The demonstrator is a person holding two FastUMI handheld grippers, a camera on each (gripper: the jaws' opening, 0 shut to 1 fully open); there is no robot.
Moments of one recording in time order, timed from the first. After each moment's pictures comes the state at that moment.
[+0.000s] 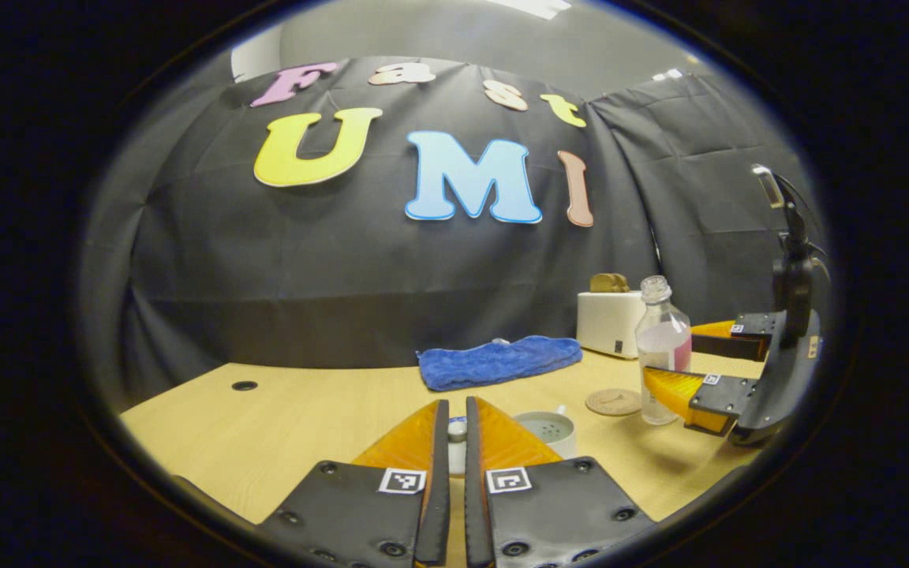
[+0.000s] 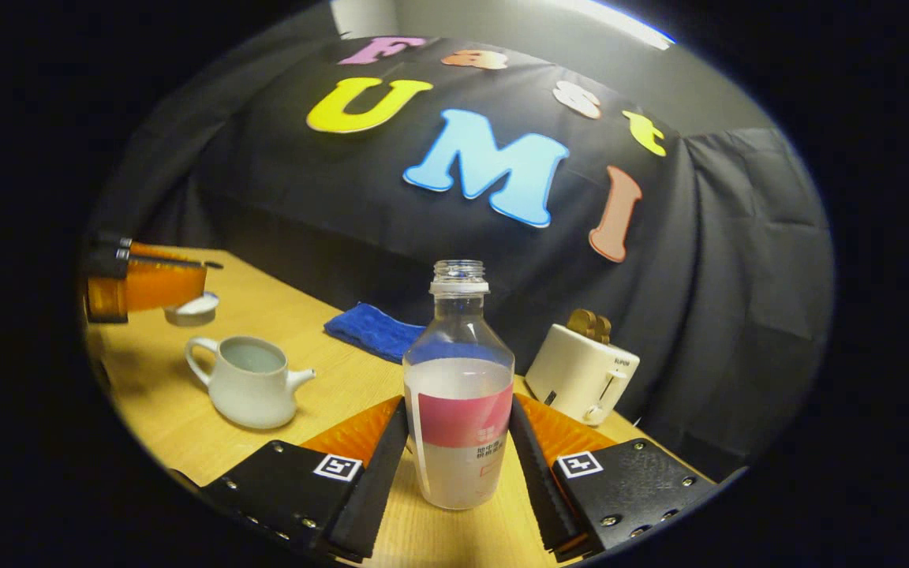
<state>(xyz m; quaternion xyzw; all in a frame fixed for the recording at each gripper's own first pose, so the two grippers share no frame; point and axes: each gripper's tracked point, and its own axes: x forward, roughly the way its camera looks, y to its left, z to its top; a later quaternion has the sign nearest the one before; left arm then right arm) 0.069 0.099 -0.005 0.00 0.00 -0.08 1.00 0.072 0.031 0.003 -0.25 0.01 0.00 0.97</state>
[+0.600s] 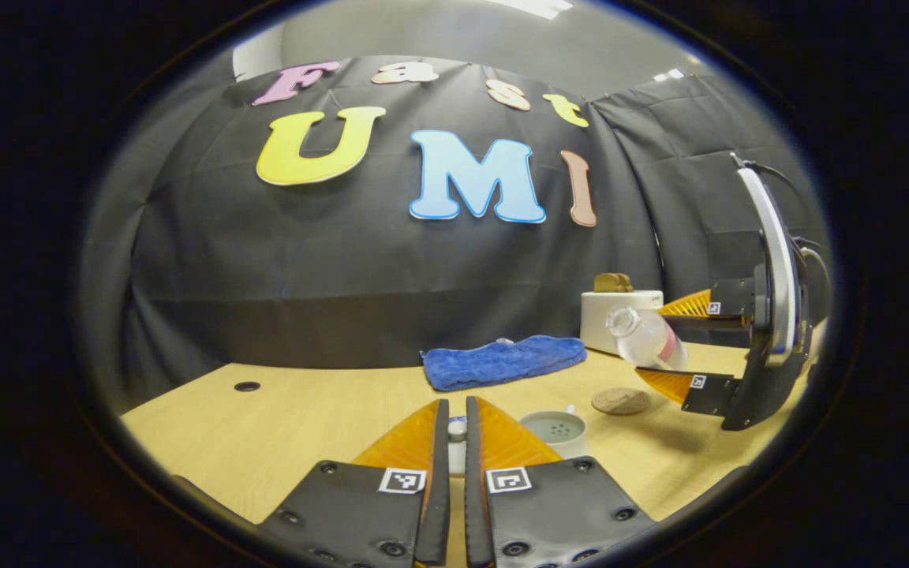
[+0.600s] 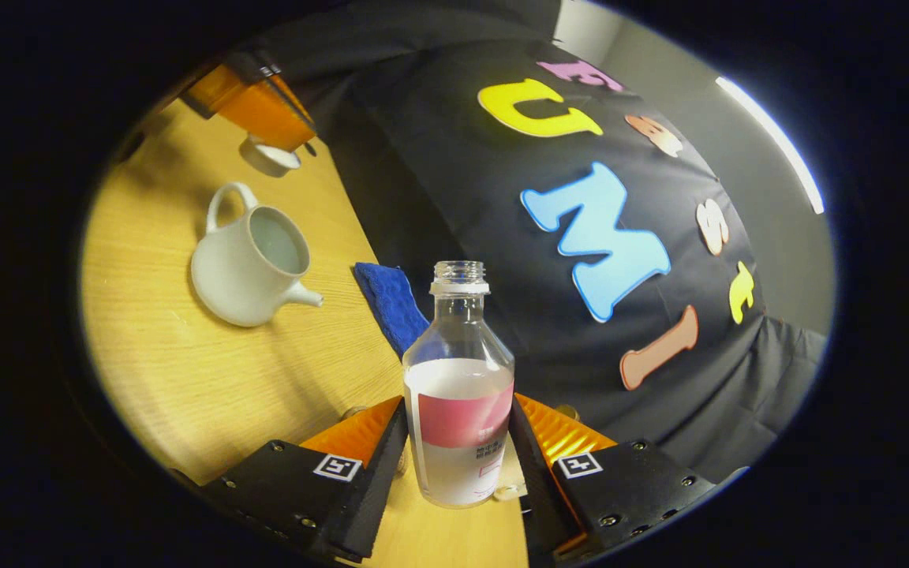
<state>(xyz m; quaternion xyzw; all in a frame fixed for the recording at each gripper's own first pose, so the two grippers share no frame) 0.071 0.102 -0.006 0.00 0.00 -0.09 1.00 0.106 0.031 0.022 -0.55 -0.03 0.05 0.83</state>
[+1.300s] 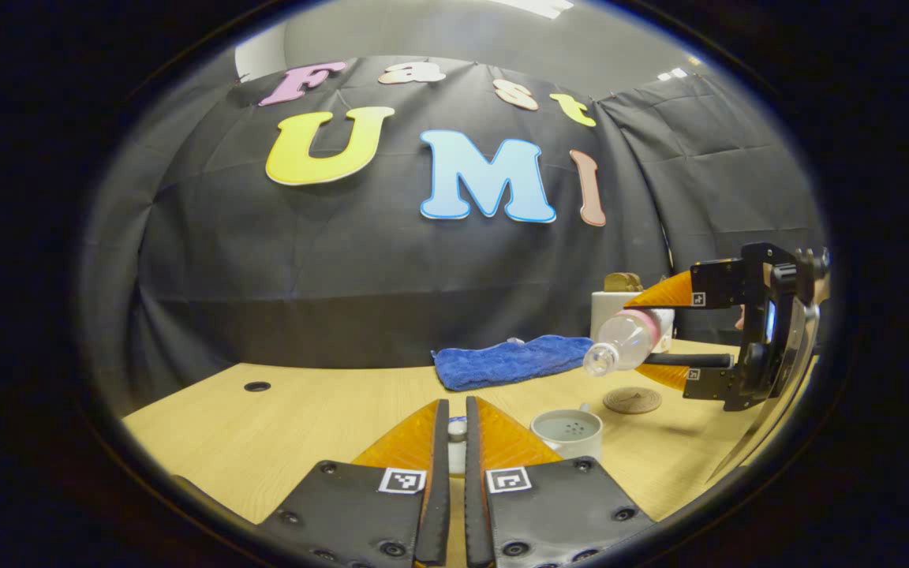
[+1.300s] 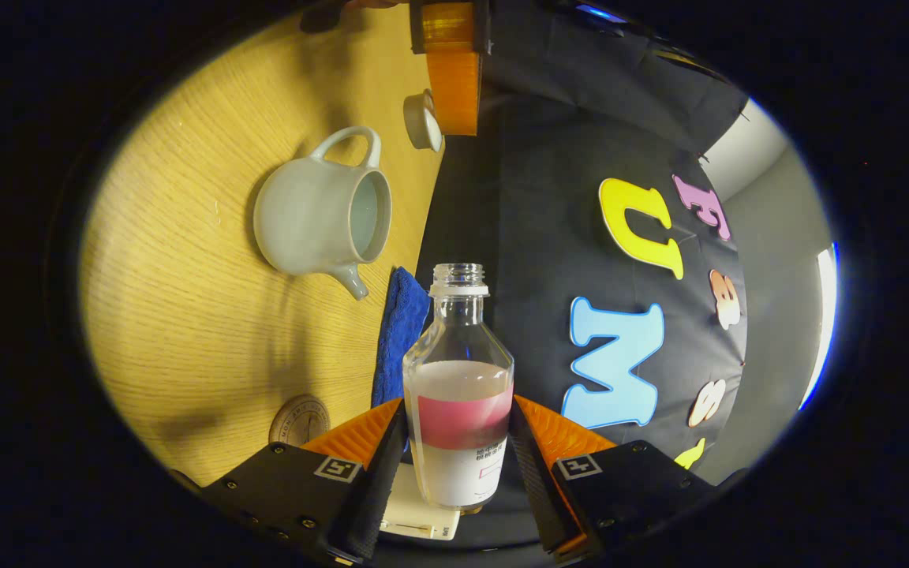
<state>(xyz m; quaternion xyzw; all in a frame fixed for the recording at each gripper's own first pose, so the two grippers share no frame) 0.071 0.115 -0.006 0.00 0.00 -0.07 1.00 0.114 0.067 0.038 -0.76 -0.11 0.10 0.63</state>
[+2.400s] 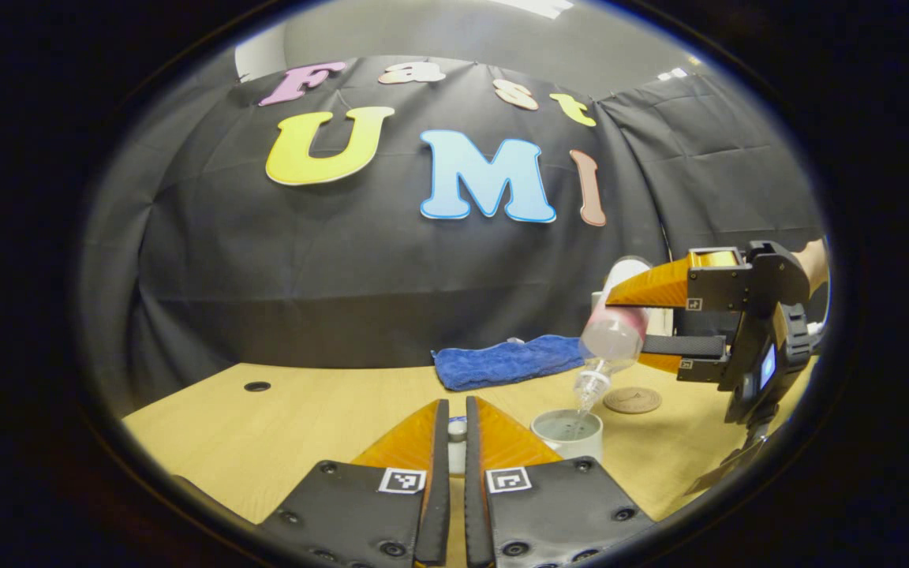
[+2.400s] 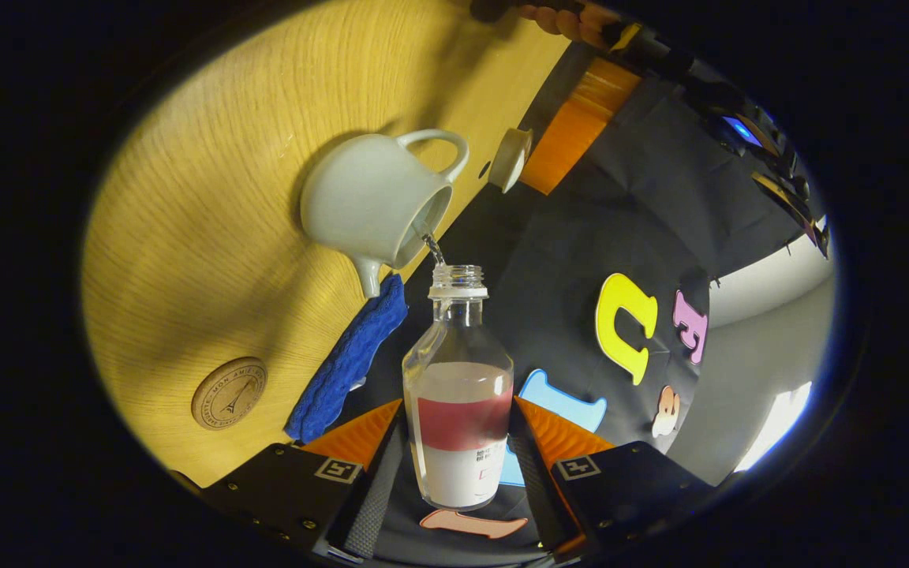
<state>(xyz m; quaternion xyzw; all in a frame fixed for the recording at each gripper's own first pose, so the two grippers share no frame) 0.071 0.115 -0.006 0.00 0.00 -0.07 1.00 0.114 0.096 0.051 -0.86 -0.21 0.08 0.45</state>
